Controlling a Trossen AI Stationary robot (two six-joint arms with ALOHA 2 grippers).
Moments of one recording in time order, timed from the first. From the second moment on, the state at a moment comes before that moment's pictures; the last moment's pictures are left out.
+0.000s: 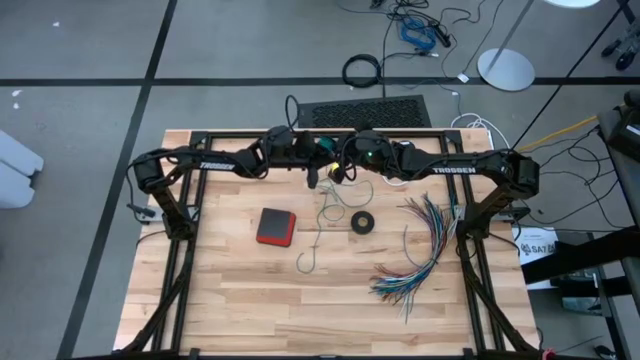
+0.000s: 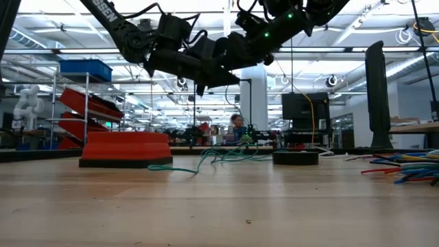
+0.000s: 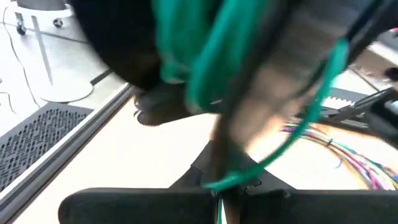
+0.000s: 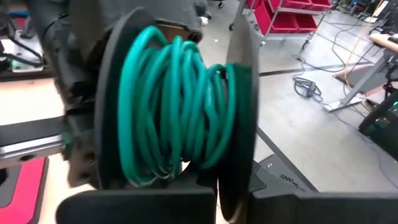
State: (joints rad) left arm 0.45 1.72 0.96 0.54 0.34 -0.08; right arm -0.28 1.57 1.10 0.15 0.29 -0.10
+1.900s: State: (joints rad) left arm 0.53 1.91 0.96 0.89 0.52 -0.13; right arm -0.27 1.39 1.10 -0.10 0.29 -0.12
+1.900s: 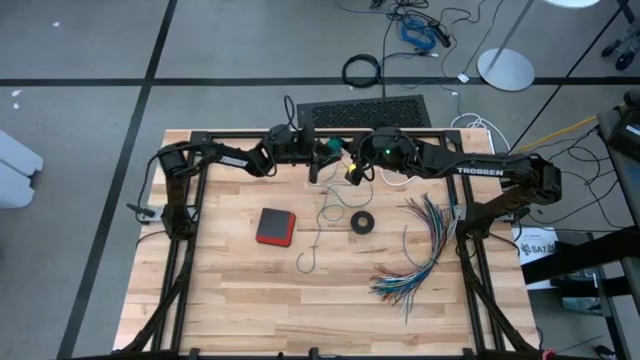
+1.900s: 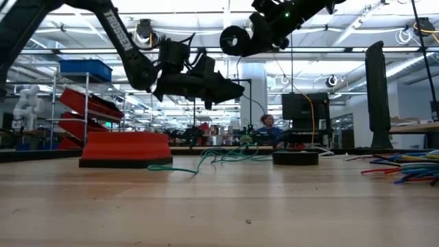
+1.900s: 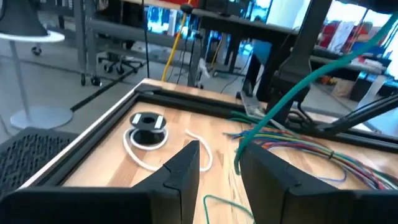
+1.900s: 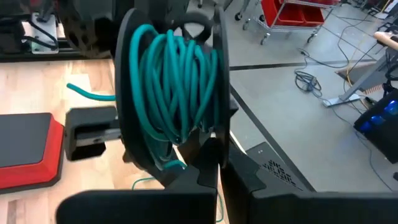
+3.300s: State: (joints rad) left arm 0.41 2.24 1.07 1.39 0.48 -0.26; right arm -0.27 1.36 1.10 -0.08 0.28 -0.12
